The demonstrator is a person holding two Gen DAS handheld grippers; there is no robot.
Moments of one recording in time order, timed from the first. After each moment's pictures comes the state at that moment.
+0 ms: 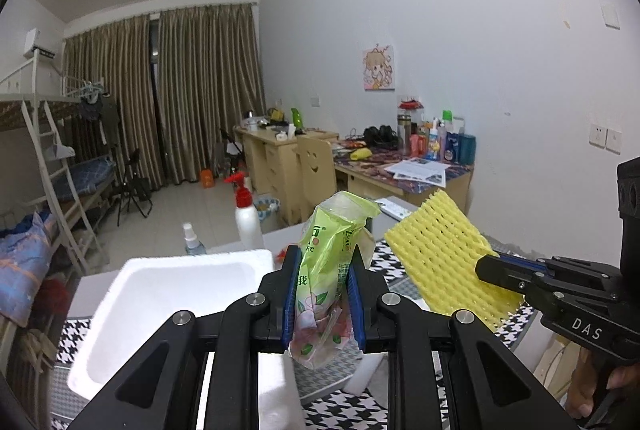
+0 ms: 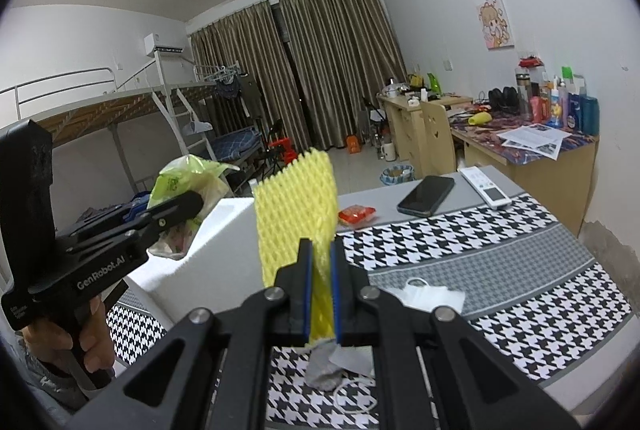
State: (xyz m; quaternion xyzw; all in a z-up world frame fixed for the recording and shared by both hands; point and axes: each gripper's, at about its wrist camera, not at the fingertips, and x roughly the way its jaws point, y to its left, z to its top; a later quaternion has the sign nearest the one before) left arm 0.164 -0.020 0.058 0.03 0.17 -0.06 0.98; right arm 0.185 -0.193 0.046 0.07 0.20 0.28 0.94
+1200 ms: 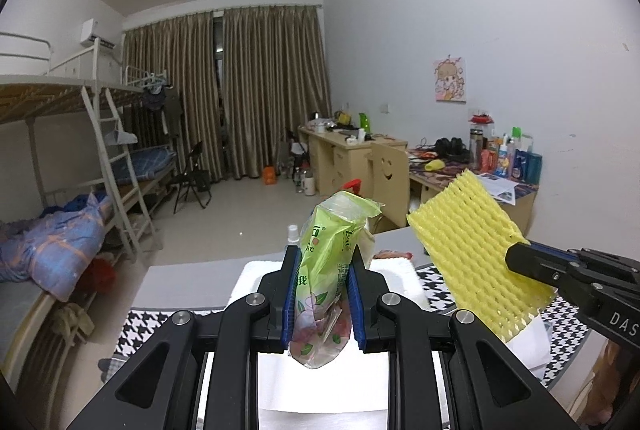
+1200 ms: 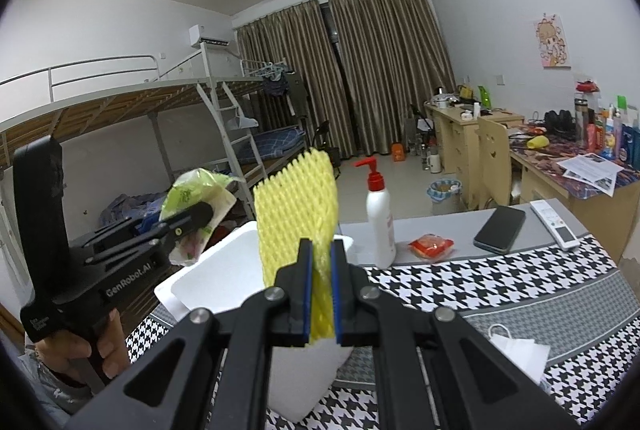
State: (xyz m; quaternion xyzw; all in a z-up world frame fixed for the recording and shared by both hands) left arm 0.164 0.059 0.064 0.01 0.16 0.06 0.98; right arm 0.199 -0.104 0.074 0.05 0.18 0.36 0.91
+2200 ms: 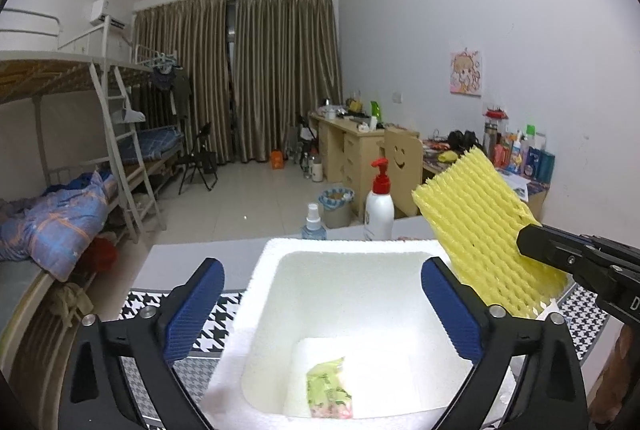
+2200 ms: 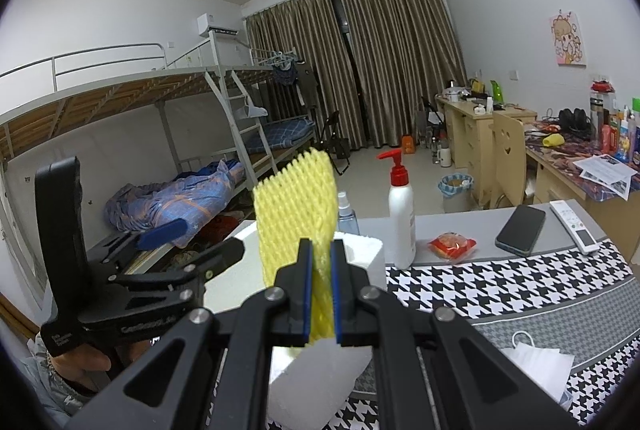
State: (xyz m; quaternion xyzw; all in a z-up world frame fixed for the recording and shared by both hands) left arm 0.171 0.085 0.050 -0.01 0.18 0.07 0.98; right arm 0.203 -0.079 0.073 0.04 0.20 0.37 0.91
